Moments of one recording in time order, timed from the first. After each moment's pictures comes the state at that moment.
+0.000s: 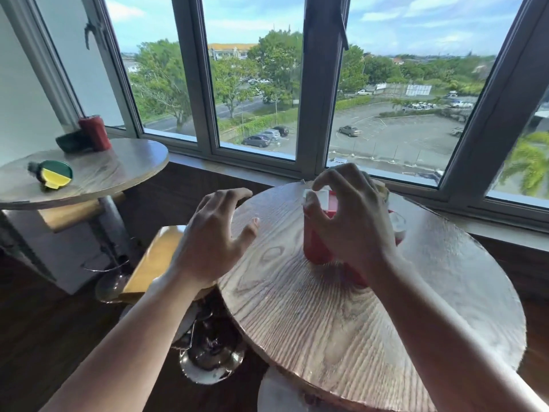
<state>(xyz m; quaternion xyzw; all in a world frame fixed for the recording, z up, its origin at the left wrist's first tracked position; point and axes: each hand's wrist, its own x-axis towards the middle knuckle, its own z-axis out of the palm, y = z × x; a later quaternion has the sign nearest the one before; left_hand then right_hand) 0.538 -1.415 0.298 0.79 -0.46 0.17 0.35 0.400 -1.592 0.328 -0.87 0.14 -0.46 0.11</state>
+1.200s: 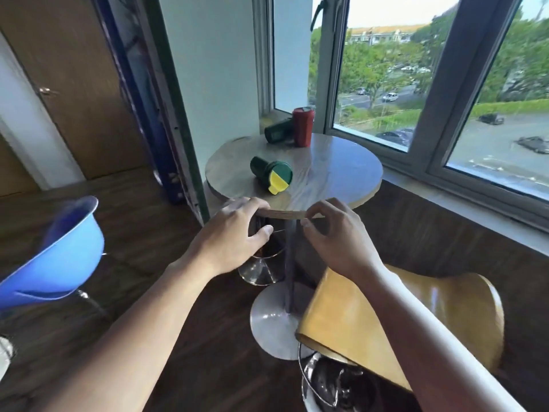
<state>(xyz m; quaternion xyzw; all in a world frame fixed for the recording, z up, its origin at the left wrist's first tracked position) 0.928 -1.107 0.271 0.92 -0.25 0.15 0.25 0.898 -1.320 0.257 -0.92 -0.06 -0.22 0.33</state>
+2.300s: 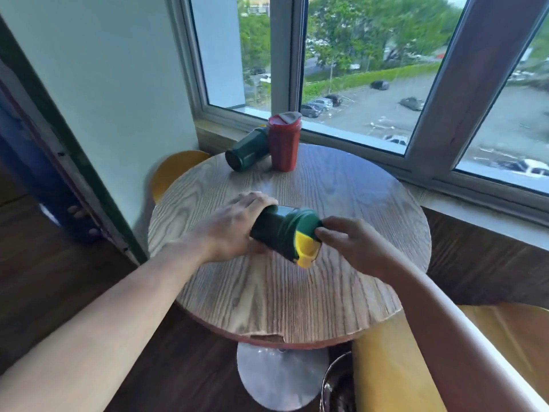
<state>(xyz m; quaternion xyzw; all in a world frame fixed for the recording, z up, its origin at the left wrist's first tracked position) 1.327 -1.112 0.250 0.84 -0.51 0.00 0.17 1.182 -1.331 0.235 -0.90 0.09 -0.09 0.42</state>
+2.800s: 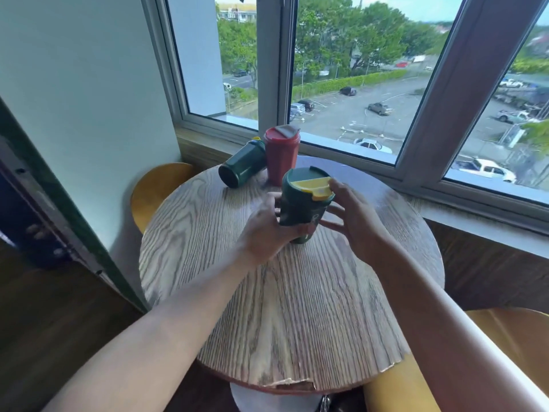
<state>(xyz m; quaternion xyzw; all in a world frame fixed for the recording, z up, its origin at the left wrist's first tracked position) 1.362 -1.175 0.228 0.78 -0.36 -0.11 0.51 1.257 -1.318 0.268 -0.66 0.19 -0.20 0.70</state>
